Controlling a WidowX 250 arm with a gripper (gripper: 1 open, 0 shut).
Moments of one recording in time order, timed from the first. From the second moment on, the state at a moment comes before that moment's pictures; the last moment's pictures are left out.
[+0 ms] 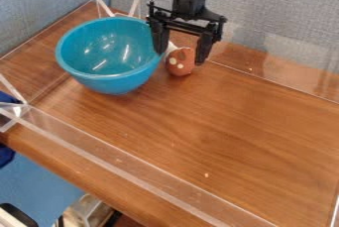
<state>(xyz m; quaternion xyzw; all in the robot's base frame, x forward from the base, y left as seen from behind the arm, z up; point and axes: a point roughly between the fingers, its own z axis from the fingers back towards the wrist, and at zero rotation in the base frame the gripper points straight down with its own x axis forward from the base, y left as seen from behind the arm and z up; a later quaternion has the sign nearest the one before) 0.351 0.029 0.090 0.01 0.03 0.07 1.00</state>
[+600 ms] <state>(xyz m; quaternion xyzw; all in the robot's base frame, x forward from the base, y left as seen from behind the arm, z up) 0.375 0.064 0.101 0.02 0.04 0.10 0.99</state>
